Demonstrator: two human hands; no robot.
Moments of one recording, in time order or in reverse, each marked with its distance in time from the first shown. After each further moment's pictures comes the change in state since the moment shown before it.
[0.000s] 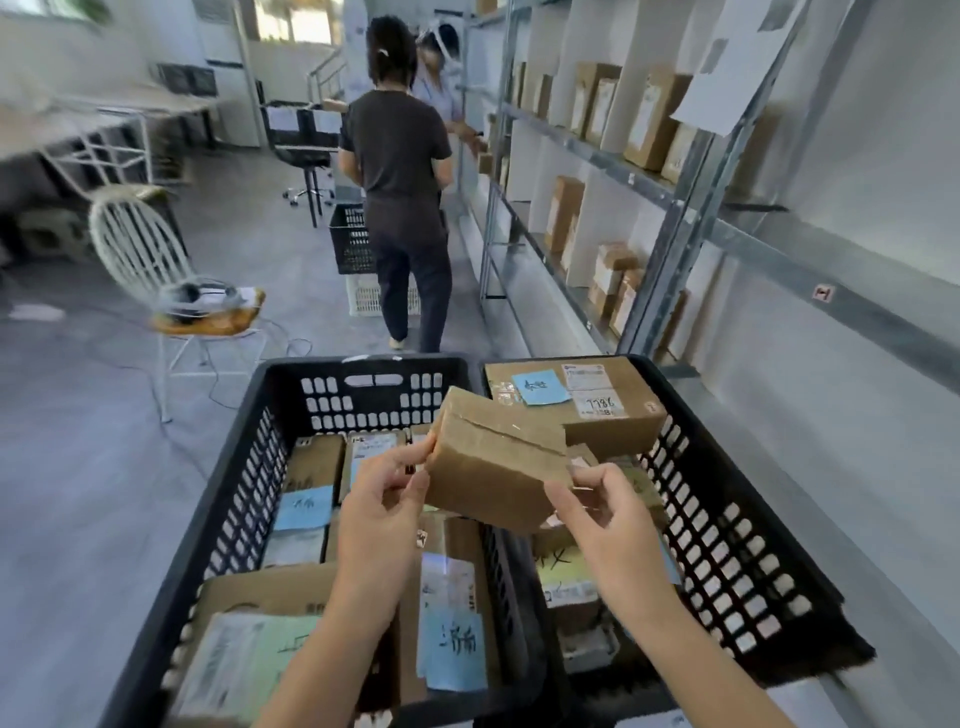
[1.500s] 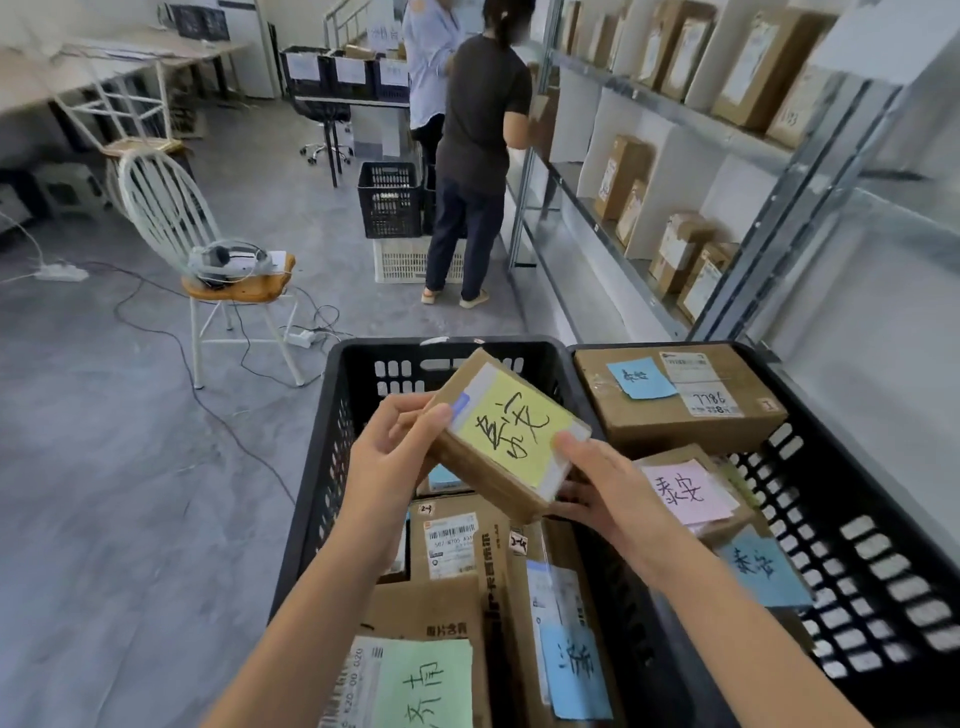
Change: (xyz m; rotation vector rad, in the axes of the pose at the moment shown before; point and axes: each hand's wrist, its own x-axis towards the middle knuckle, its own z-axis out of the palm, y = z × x) left_hand 0.097 -0.045 -0.100 -0.378 -0.121 -0.174; right_hand 0.062 -0.021 0.124 0.375 -0.316 0.410
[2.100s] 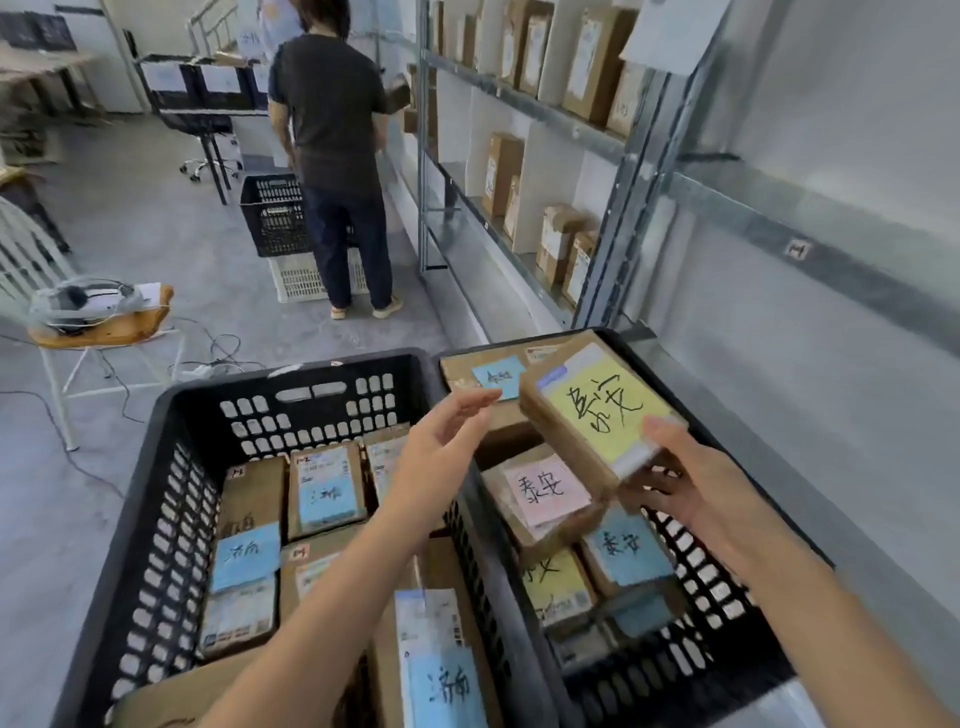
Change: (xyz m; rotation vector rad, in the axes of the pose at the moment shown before) left_hand 0.024 -0.021 0.172 0.241 -0.336 0.060; right_hand -0.056 -0.031 -0.191 0.134 0.316 -0.112
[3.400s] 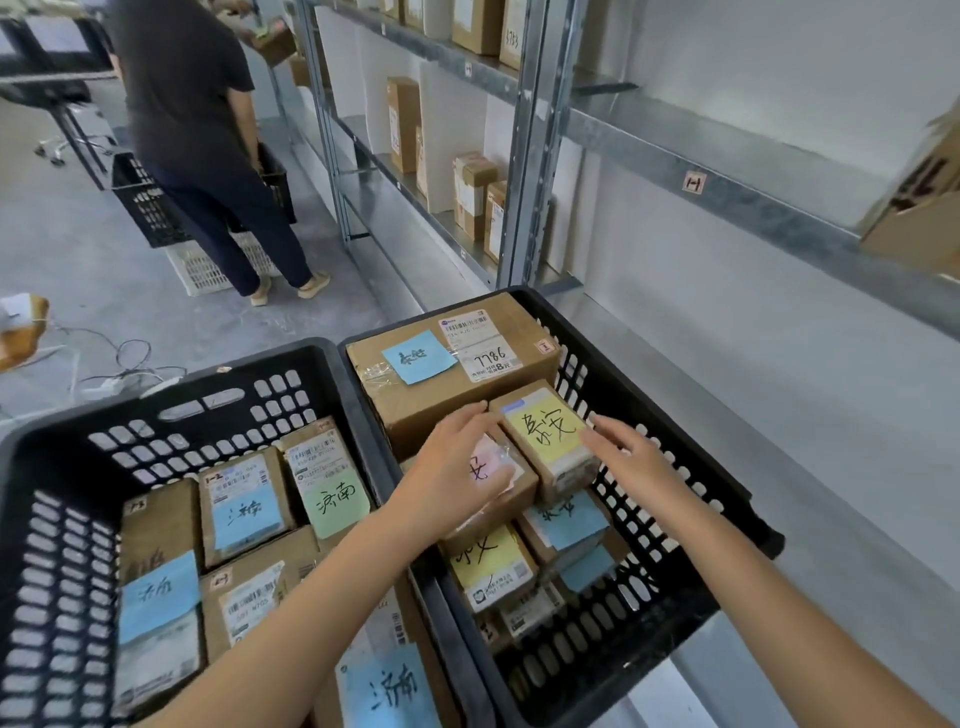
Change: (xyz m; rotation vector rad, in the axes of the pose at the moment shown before) left_hand 0.031 -0.054 0.074 0.751 -0.430 0.165; right_hand 0.038 0.061 -0.072 -0.623 0.199 0.106
